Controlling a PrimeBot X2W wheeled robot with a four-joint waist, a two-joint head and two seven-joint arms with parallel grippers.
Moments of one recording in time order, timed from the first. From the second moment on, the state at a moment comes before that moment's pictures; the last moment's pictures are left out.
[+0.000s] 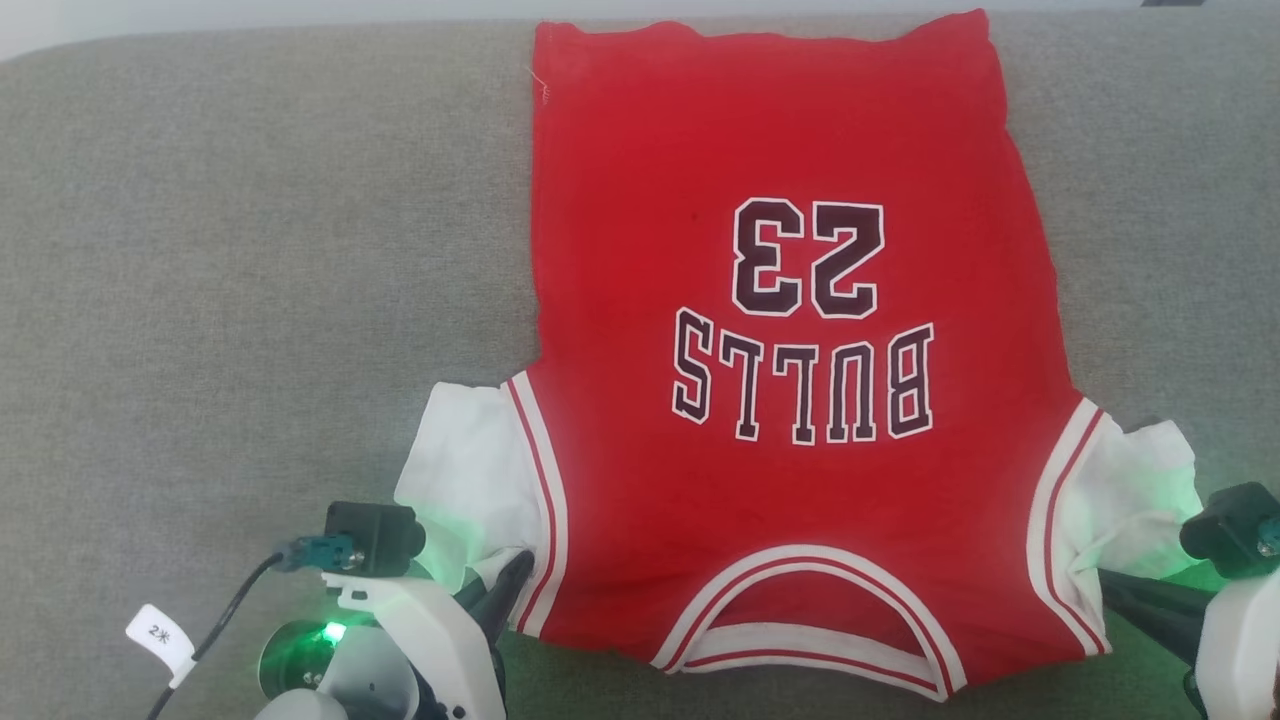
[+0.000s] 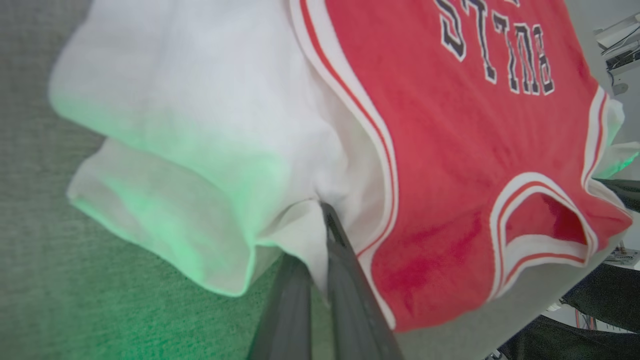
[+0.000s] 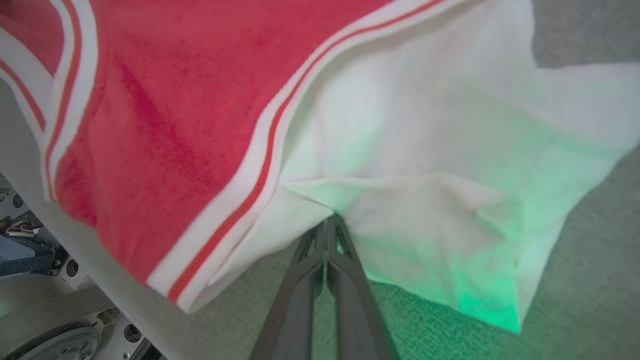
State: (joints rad) left arm -0.13 0.43 -0.49 -0.02 -0.85 0.17 0.31; right arm -0.51 -1.09 1.15 0.12 1.03 0.13 0.01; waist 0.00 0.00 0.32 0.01
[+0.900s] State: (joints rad) left arm -0.26 0.35 -0.58 -0.01 -0.77 0.12 0.26; right arm -0.94 -1.07 0.64 0.24 1.08 0.13 0.38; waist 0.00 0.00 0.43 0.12
